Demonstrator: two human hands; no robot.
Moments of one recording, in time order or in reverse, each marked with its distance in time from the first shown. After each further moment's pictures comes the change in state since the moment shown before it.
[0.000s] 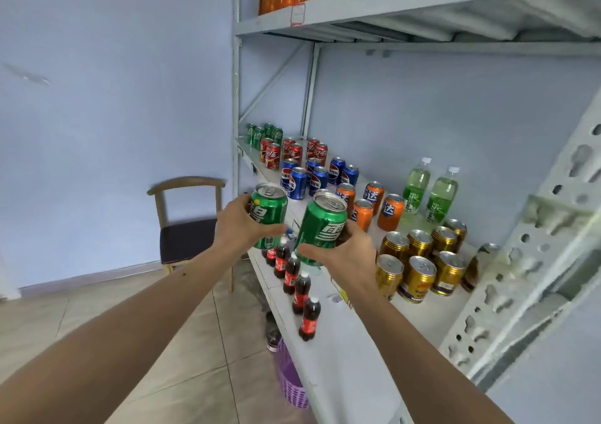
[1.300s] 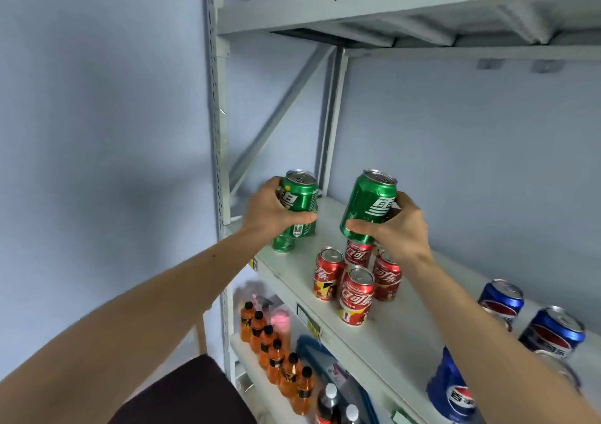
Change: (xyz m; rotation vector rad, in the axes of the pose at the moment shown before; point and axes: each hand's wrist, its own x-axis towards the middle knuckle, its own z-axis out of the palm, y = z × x) left_hand 0.797 -0.169 0.017 -0.115 -0.287 0.253; right_hand 0.677 -0.031 0.342 -0.145 0.368 0.062
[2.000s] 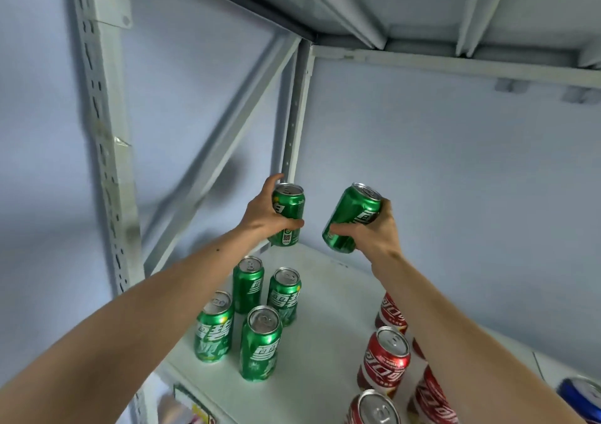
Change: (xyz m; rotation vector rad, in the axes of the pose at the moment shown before) left_hand 0.335 -0.109 0.096 -0.164 -0.383 0.106; right_hand 0.263 0.035 0.143 0.055 0.264 0.268
